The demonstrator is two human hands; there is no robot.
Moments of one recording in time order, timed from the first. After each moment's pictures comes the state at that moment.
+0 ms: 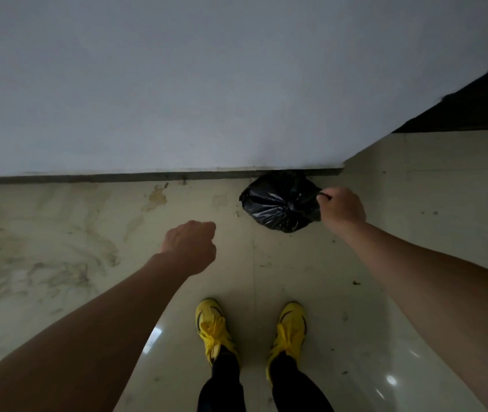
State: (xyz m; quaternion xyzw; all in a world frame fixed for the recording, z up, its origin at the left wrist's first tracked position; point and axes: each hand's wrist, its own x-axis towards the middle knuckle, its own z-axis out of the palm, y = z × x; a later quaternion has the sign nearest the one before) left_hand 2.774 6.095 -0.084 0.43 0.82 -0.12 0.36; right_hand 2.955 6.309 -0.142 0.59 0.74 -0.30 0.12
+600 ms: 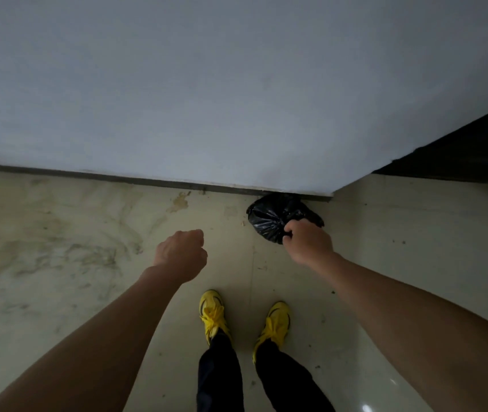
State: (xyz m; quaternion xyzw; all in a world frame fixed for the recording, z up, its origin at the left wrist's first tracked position) left_hand 2.771 6.034 0.046 0.30 0.89 -0.03 0.35; right_hand 2.933 6.231 -0.002 0.38 0.85 -0.24 0.28
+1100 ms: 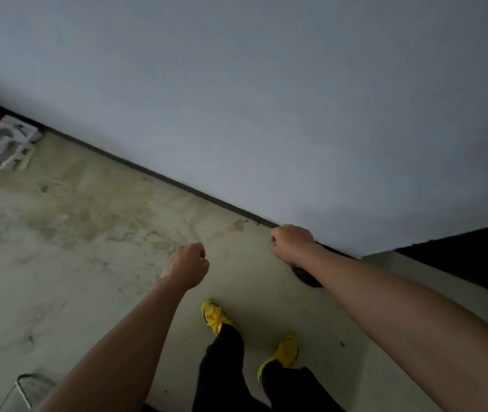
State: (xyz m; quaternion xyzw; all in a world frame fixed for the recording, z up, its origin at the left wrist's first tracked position) left_hand 2.762 5.872 0.246 0.09 0.94 0.10 0.32; right_hand 2.814 6.110 0.222 0.12 0.93 -0.13 0.32
